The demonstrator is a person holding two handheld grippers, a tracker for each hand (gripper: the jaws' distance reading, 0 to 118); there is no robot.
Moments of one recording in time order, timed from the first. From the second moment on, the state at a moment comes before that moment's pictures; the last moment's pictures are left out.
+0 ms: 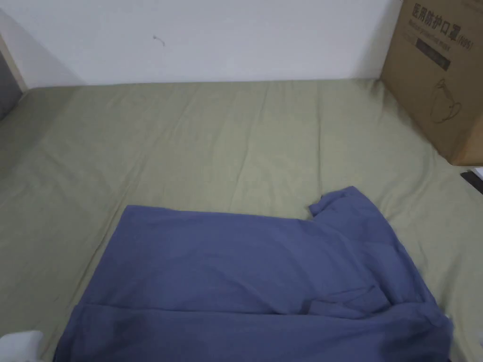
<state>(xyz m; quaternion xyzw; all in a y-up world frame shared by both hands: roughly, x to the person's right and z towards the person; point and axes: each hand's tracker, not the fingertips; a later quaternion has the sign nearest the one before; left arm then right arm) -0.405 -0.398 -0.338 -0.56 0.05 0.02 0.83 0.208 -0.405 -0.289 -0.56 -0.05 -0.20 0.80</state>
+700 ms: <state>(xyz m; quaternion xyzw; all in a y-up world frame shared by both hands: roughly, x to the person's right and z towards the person) -0.371 -0.330 -0.433 -0.45 0.02 0.06 0.89 0.187 -0.318 -0.408 -0.44 -0.02 -0.13 0.89</state>
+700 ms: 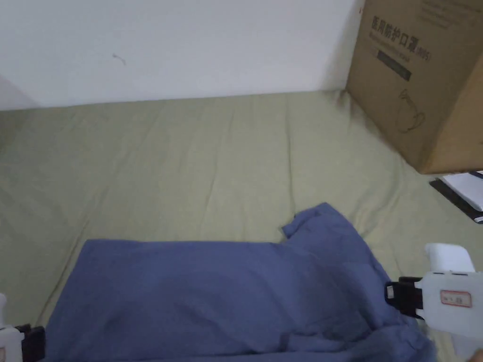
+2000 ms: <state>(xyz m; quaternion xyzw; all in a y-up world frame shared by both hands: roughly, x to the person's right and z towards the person) -0.333 -0.393 -0.697 -0.54 -0.02 0.04 0.84 0.222 -0.395 -0.595 -0.53 -0.06 -0.10 0.84</state>
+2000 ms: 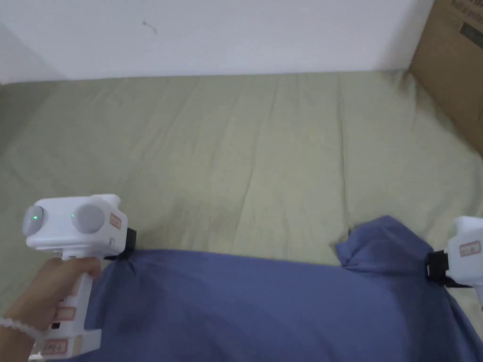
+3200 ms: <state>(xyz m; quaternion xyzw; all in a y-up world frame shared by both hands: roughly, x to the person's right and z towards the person) -0.402 -0.351 -0.376 -0.49 0.00 0.06 0.87 0.187 -0.345 -0.317 -0.48 0.01 -0.06 0.87</state>
